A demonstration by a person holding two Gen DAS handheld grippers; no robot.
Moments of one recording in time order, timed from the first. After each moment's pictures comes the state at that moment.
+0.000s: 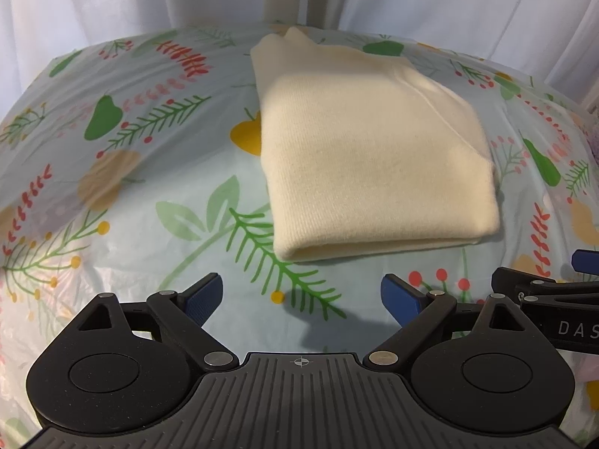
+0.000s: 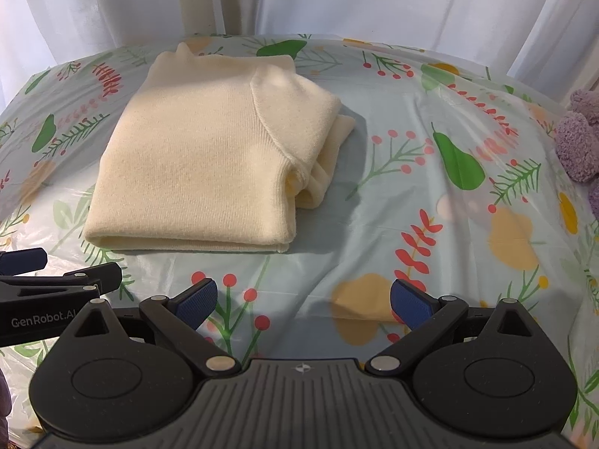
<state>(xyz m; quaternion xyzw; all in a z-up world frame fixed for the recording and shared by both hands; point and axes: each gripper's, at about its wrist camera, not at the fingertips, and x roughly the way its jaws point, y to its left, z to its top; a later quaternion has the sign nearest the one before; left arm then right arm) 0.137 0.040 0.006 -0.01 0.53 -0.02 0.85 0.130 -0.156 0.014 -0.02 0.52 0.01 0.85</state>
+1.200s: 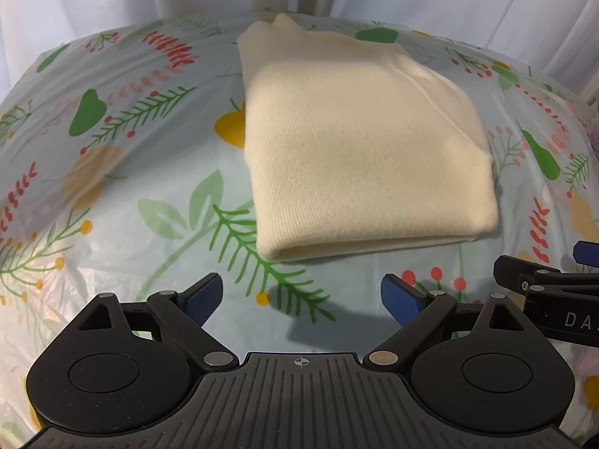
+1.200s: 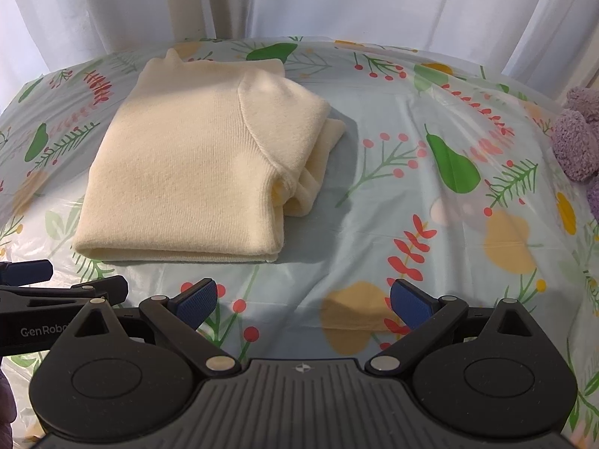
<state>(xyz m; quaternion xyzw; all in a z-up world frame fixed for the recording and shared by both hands) 0.148 0.033 -0.002 -0.01 0.55 -0.03 0.84 0.136 -0.164 0.012 -0.01 0.52 0.00 0.85</state>
